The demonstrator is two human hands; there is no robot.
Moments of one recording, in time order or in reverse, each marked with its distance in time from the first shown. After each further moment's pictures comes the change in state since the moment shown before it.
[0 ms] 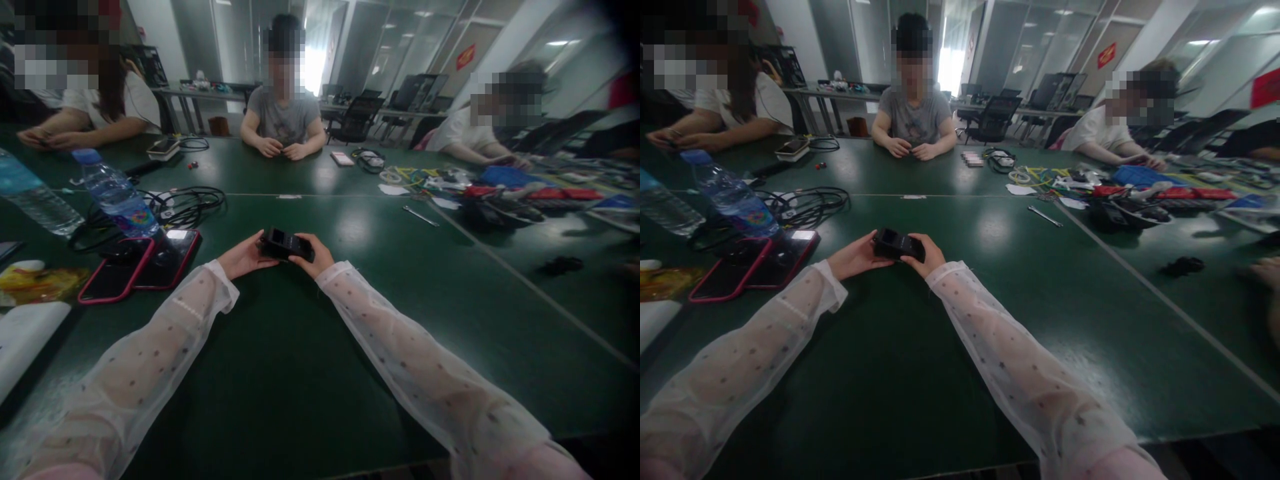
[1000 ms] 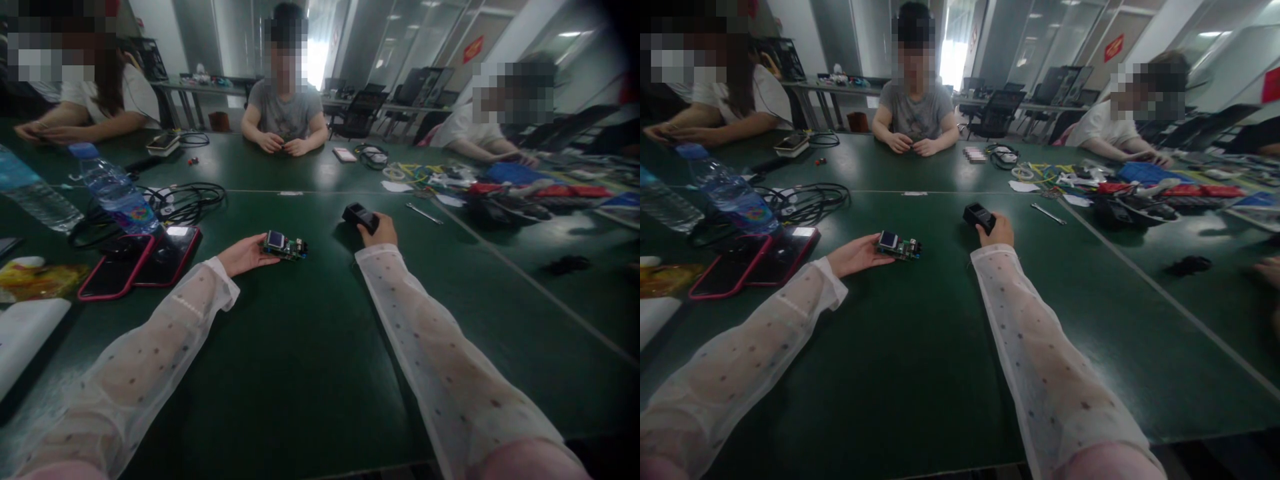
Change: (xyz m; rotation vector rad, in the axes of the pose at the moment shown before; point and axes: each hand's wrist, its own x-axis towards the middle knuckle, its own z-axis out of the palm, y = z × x) left_hand 0.005 0.001 -0.007 0.040 -0.020 -0.046; right_hand 0.009 0.135 -0.119 -0.644 0.382 0.333
